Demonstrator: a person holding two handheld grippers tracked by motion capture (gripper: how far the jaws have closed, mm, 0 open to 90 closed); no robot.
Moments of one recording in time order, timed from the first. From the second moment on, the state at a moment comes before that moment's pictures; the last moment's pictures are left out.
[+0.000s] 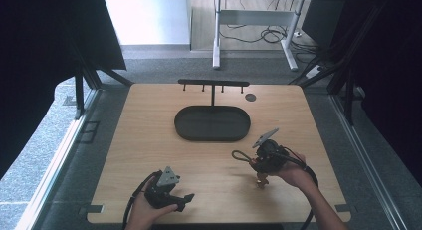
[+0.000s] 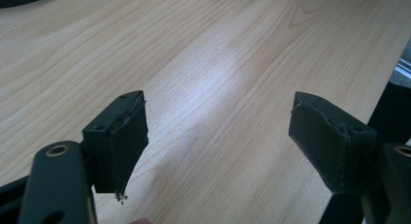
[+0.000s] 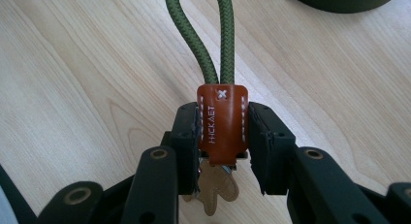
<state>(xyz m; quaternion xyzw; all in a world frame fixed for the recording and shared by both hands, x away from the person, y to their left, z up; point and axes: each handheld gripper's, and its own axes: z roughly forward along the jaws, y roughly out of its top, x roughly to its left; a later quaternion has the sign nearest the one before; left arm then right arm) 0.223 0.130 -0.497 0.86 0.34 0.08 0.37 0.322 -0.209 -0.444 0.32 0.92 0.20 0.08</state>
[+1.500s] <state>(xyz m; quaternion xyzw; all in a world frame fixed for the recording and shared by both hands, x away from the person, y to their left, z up) 0.224 0.130 -0.496 0.86 0.34 0.09 0.36 0.332 -0.205 -0.413 0.31 0.92 0.24 0.09</state>
